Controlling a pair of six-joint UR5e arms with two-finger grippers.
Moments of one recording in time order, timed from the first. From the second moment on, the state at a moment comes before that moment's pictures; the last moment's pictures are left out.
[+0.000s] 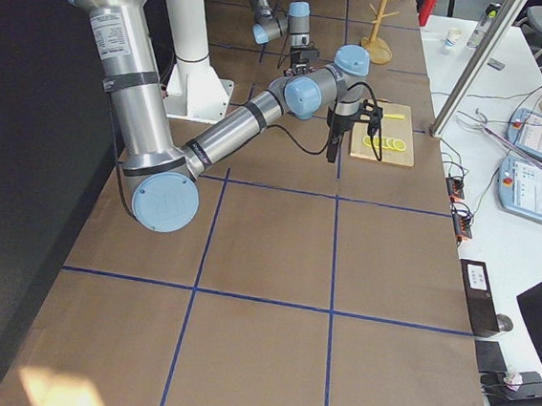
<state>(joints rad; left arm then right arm) -0.48 -2.08 -1.59 -2.36 -1.84 -0.32 1.10 -1.26 1.95 -1.73 2.23 0.89</state>
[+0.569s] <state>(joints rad) -0.47 -2.07 -1.60 -2.36 -1.84 -0.35 1.10 -1.26 1.95 -1.73 2.23 0.89</state>
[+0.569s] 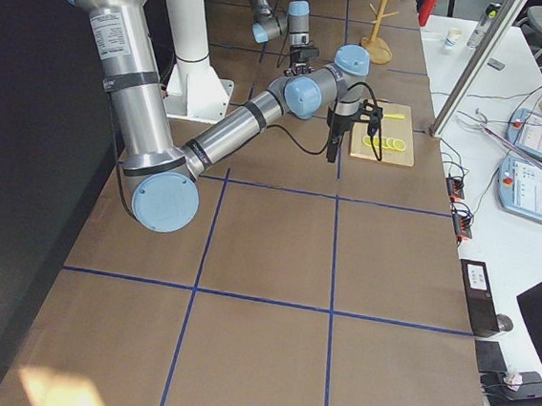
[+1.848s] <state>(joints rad) -0.78 -2.07 -1.68 -2.34 -1.96 -0.82 1.11 -1.25 1.96 -1.73 2.24 0.89</state>
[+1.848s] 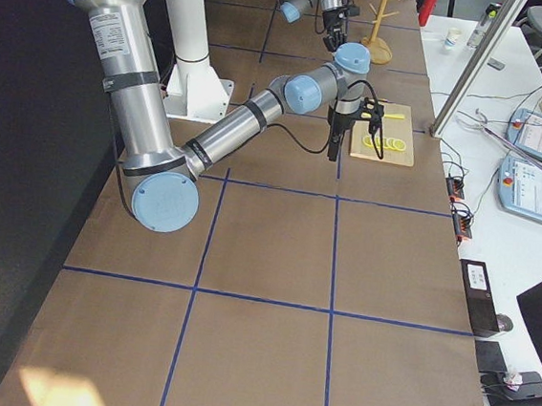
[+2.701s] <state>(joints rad) -1.05 -2.06 -1.60 -2.36 -2.00 -1.40 1.11 -1.25 1.97 -1.73 2.24 0.89</state>
